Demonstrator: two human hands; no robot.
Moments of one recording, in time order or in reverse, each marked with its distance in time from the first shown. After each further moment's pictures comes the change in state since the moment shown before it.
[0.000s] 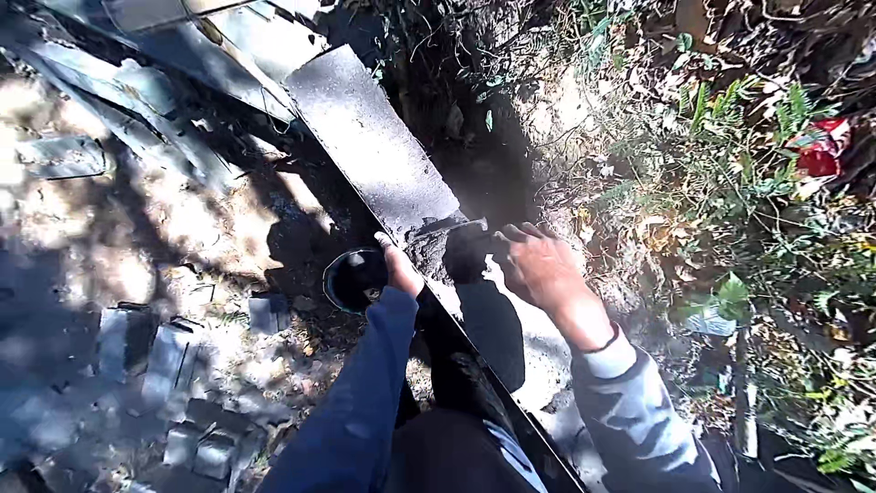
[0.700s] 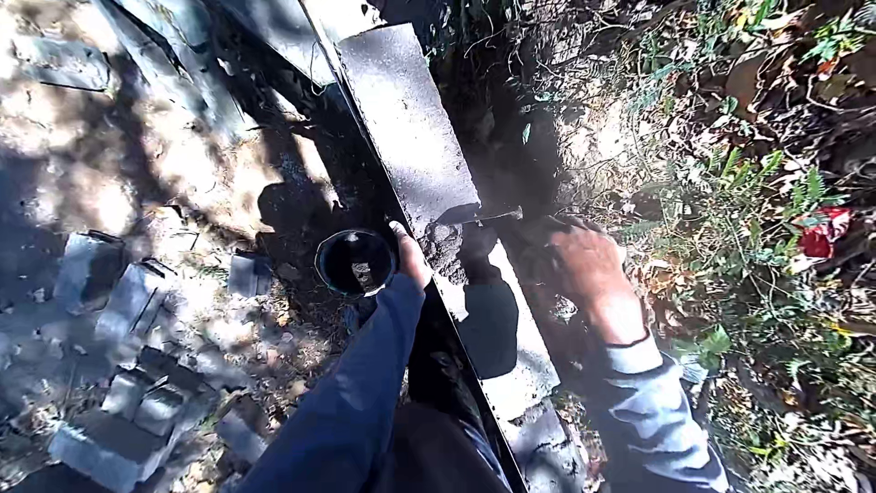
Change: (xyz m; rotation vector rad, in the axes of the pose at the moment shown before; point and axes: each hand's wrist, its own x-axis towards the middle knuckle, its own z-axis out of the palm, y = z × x) left_hand 0.010 -0.016 -0.003 -0.043 0.157 -0.118; right_hand 0.008 0.001 -0.042 -0.065 0.032 -0.039
